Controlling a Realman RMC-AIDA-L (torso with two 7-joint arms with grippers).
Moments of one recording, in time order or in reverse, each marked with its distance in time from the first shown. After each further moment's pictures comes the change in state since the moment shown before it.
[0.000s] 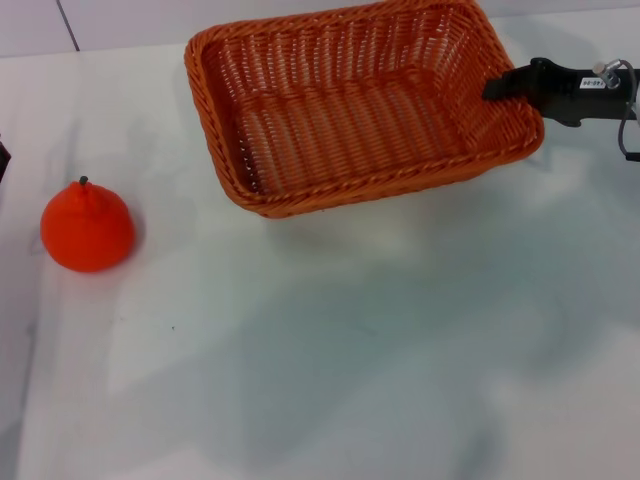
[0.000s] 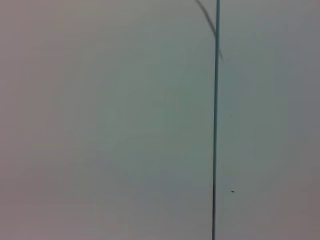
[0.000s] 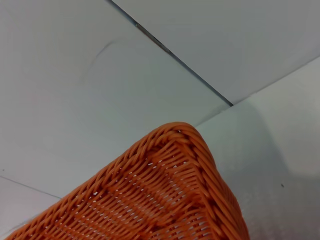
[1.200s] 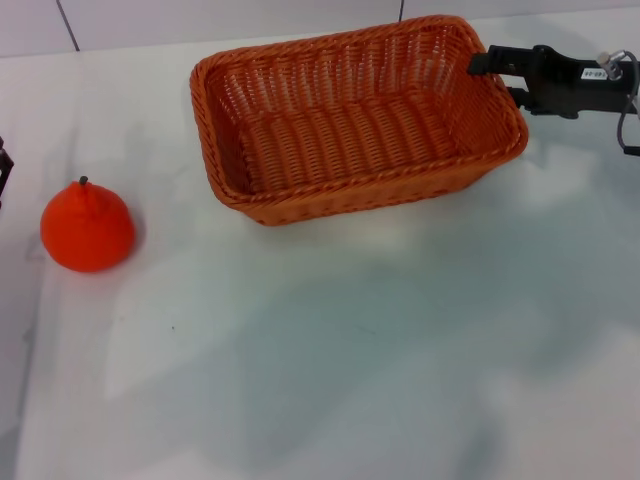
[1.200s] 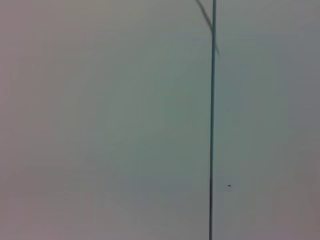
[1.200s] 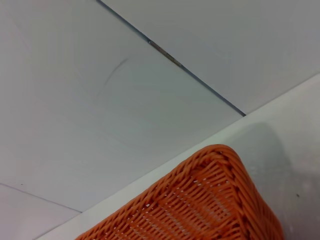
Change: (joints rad) left arm 0.011 0.000 0.017 0.000 0.000 0.000 0.000; right arm -0.010 -0.001 0.002 0.009 0.064 0.000 -0.013
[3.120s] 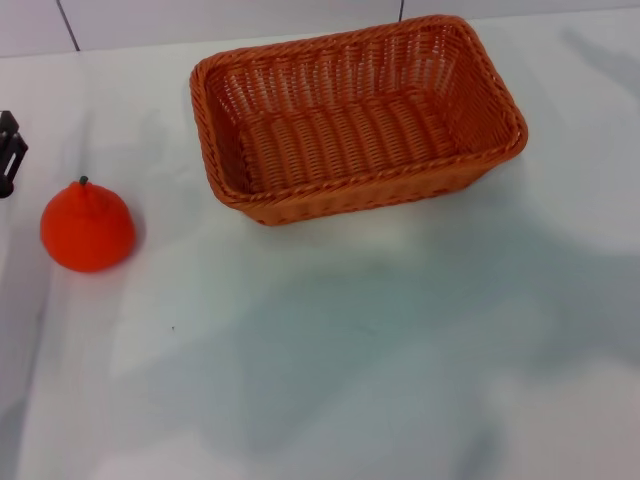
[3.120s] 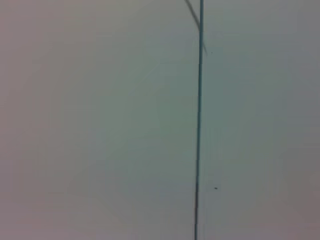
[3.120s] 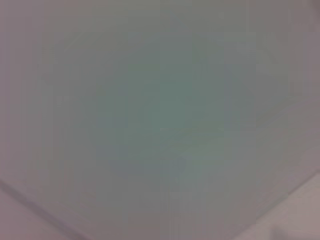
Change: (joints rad) left arm -0.036 0.006 0.033 0.020 0.000 -0.038 -0.039; right arm -0.213 -0.036 0.243 -0.116 0.276 0.040 -0.268
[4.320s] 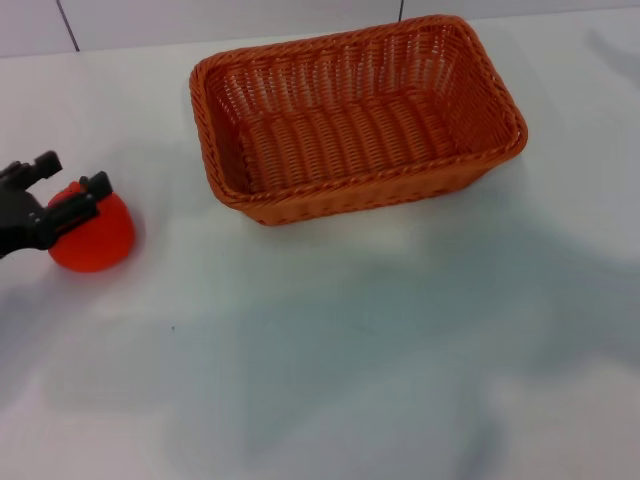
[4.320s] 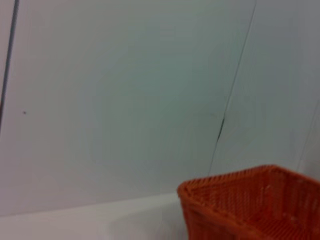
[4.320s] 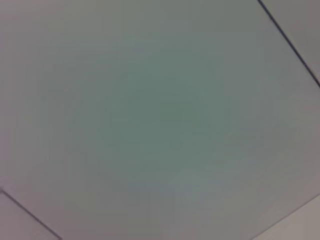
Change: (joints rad) left arm 0.105 0.048 0.339 0.530 0.548 0.137 -0.928; right arm -0.034 -0.023 0.009 0.004 0.041 -0.031 -0.107
